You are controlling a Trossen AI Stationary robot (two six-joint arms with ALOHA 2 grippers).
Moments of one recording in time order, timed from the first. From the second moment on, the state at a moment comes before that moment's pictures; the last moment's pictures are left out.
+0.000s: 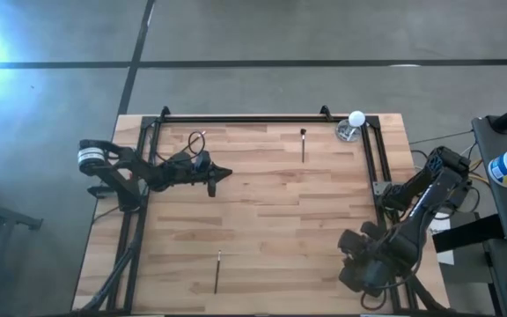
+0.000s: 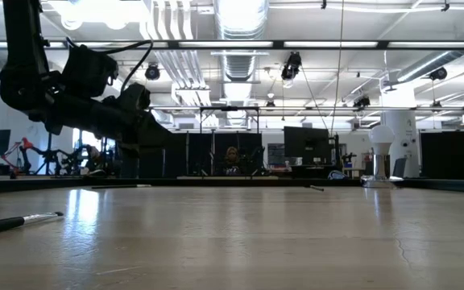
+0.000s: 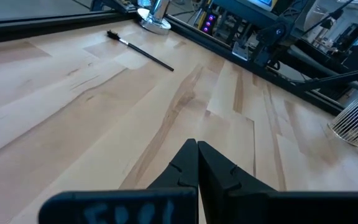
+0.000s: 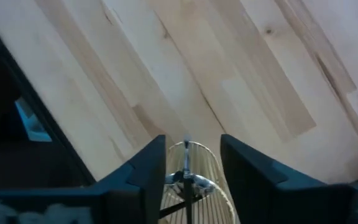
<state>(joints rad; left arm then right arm) 0.34 1.56 0.21 1.16 0.14 -0.36 0.91 1.49 1.26 -1.19 0.22 1.51</state>
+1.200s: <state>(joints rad) 0.34 1.56 0.21 1.15 0.14 -0.37 0.93 1.48 1.26 -1.08 0.42 1.42</state>
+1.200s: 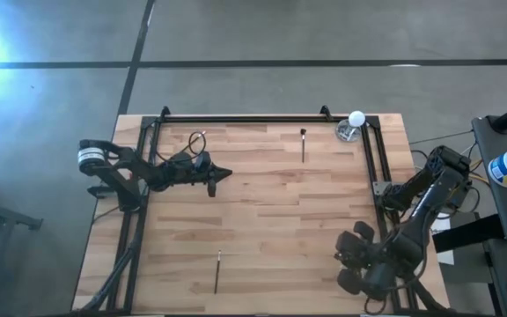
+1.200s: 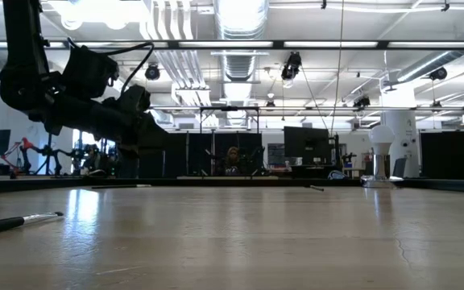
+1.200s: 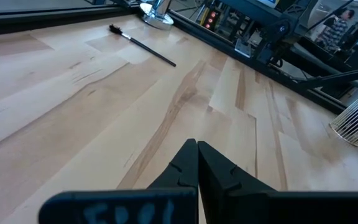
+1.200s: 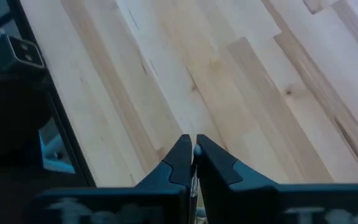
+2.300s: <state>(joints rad) 0.34 1.56 0.22 1.13 0.14 -0.40 1.03 1.37 1.21 -1.11 0.49 1.39</state>
